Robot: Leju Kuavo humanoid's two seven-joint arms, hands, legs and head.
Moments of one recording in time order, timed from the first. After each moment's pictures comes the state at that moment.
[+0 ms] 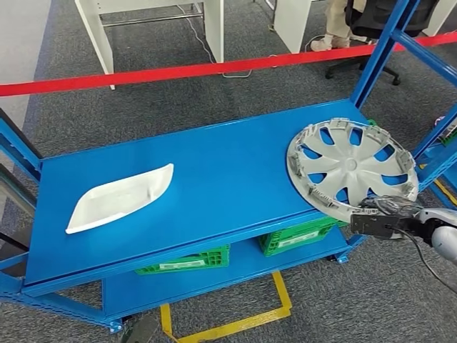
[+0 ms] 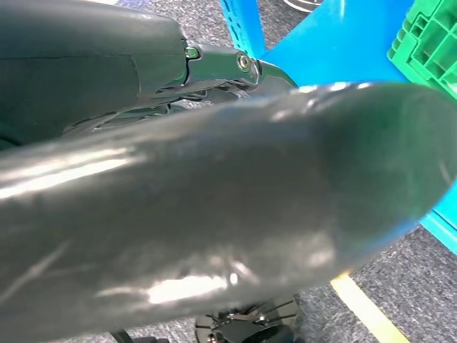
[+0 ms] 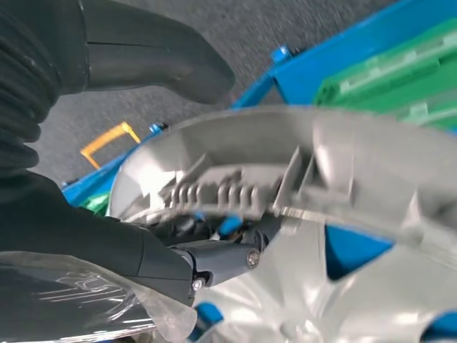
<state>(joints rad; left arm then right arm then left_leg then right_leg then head) -0.10 -0.21 0.85 -0.22 -1.16 0.33 -0.41 -0.77 -0.83 1.15 -1.11 0.32 0.34 0.03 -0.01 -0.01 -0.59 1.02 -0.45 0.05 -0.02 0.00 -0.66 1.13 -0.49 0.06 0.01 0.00</state>
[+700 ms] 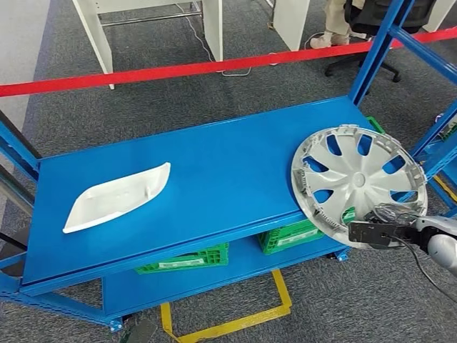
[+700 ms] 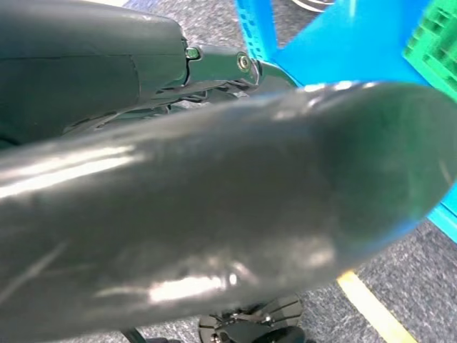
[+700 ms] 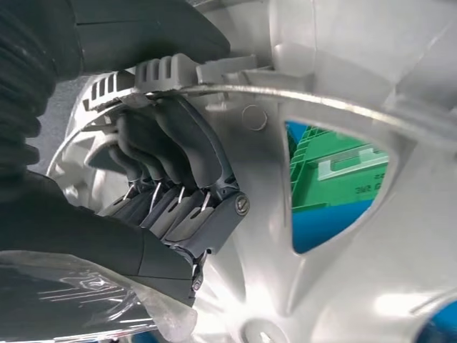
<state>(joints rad) -0.09 -0.20 0.85 -0.22 -1.14 0.34 -0.43 -0.68 -0.81 1.07 -1.10 0.38 0.31 0.01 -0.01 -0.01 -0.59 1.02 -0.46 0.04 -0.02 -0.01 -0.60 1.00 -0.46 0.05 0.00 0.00</state>
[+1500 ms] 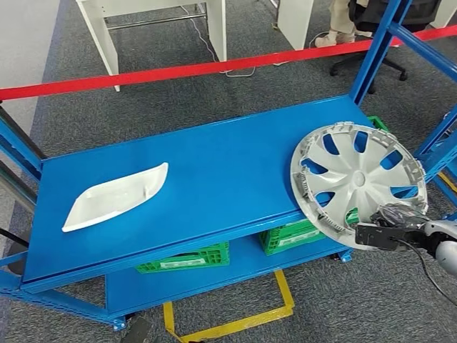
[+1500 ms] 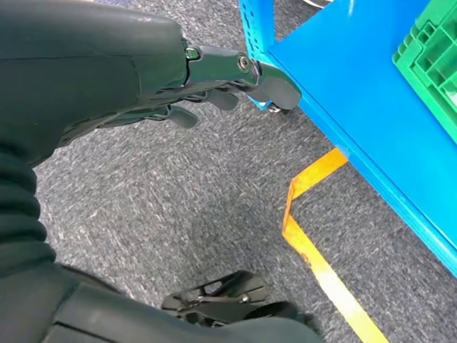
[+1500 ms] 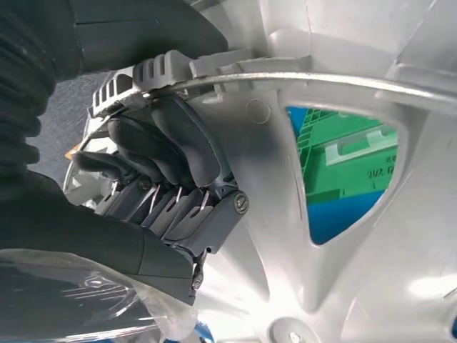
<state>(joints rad) -0.09 -0.19 0.89 -0.22 -1.07 0.29 -0.49 -0.59 -0.83 0.92 -1.15 0.45 0.29 -0.02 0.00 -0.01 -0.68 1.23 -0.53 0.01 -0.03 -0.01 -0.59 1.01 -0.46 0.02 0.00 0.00</state>
